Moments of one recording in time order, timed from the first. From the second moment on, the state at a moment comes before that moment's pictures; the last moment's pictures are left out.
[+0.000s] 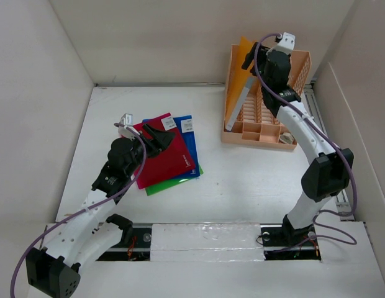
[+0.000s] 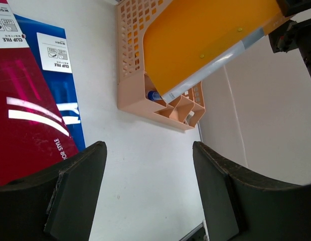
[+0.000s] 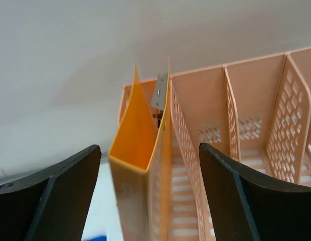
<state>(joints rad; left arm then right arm) -0.44 0.79 0.63 0.00 0.05 -0.93 0.30 1.71 1.65 0.08 0.36 0.32</state>
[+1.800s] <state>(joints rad) -0.44 0.79 0.61 0.02 0.07 -0.93 0.24 1.61 1.33 0.51 -0.03 0.06</state>
